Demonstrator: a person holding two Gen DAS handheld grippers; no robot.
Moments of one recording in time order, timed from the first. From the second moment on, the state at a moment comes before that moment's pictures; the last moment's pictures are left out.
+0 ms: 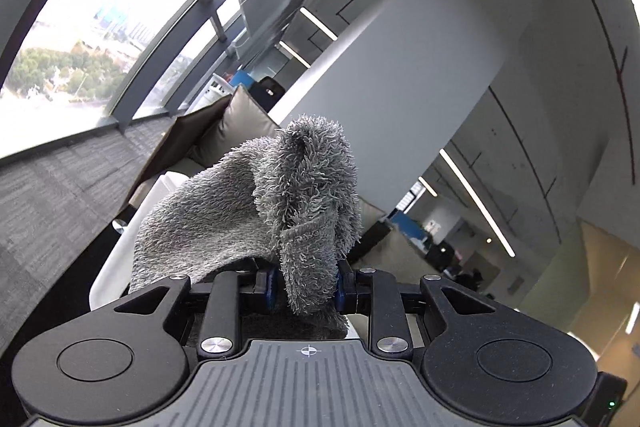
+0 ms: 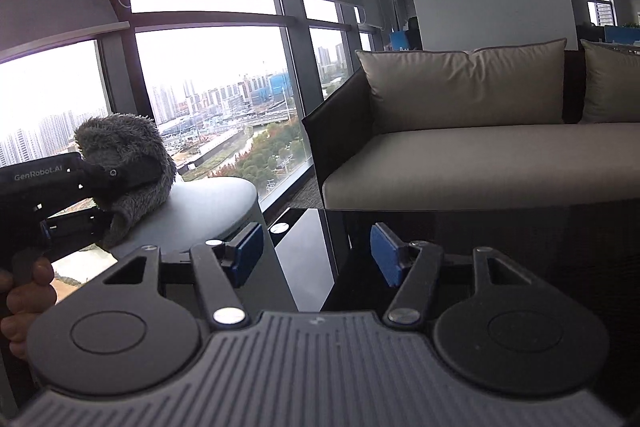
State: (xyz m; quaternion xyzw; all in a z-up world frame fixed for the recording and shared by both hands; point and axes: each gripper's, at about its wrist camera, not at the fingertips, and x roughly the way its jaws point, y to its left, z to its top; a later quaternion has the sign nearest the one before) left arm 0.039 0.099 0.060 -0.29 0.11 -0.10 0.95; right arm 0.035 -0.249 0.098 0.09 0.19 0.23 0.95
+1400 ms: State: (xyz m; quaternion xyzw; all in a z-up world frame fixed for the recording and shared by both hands) left arm -0.023 -0.031 0.115 -0.05 0.12 -0.01 0.99; right arm 0.025 -0.277 0.029 0.21 0.22 0.25 0.92
